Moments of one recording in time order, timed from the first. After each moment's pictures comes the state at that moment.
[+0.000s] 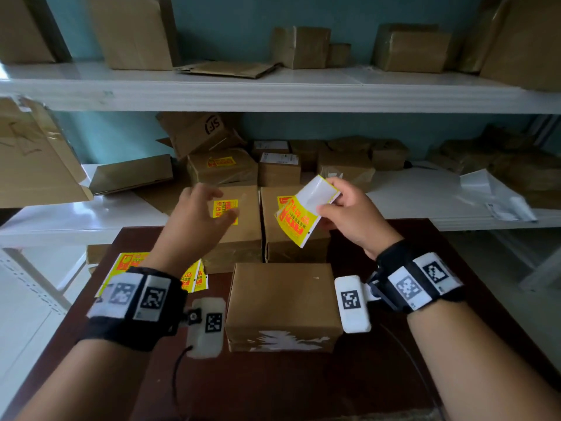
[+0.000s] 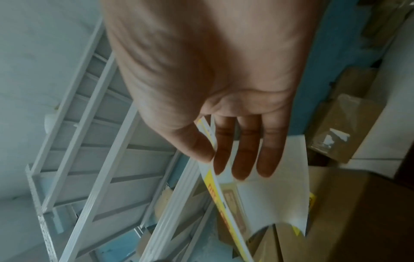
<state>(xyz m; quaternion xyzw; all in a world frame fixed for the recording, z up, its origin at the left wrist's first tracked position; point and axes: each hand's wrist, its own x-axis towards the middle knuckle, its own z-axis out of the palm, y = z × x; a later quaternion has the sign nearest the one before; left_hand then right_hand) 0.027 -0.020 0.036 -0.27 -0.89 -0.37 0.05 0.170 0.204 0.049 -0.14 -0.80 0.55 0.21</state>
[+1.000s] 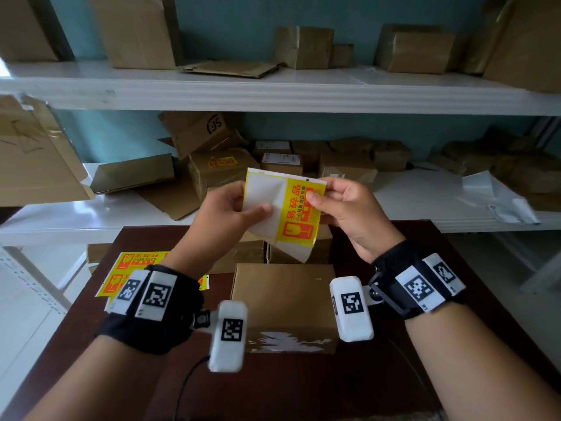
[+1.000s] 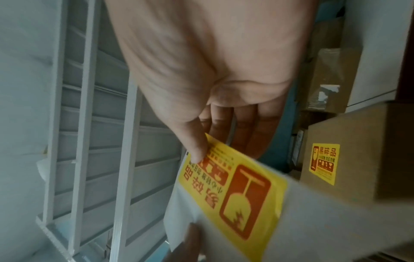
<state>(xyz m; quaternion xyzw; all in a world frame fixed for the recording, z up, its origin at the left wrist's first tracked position) 0.068 -0.001 0.059 -0.33 -0.68 -0.63 -0.15 0.173 0.188 0.059 -0.09 -0.71 0.66 0.23</state>
